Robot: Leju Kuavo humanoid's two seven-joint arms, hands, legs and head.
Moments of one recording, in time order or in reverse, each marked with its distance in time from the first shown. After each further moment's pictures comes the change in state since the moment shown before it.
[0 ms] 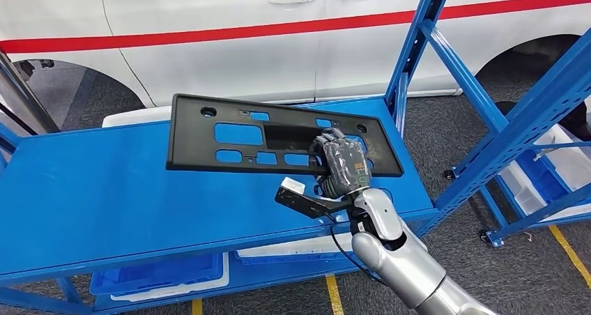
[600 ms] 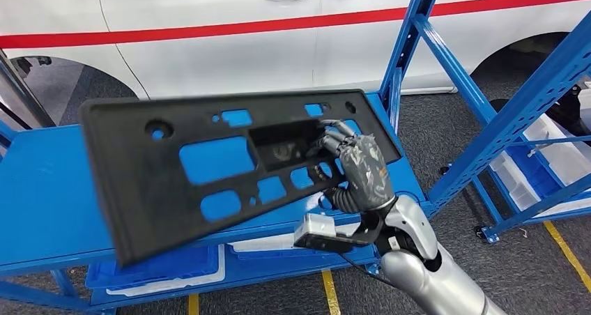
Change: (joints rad) left arm -0.005 0.000 -0.010 0.001 -0.016 0.004 0.008; right arm 0.099 -0.128 0.005 -0.410 -0.171 0.058 -0.196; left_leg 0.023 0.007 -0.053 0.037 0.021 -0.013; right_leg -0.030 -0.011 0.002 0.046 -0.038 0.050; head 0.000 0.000
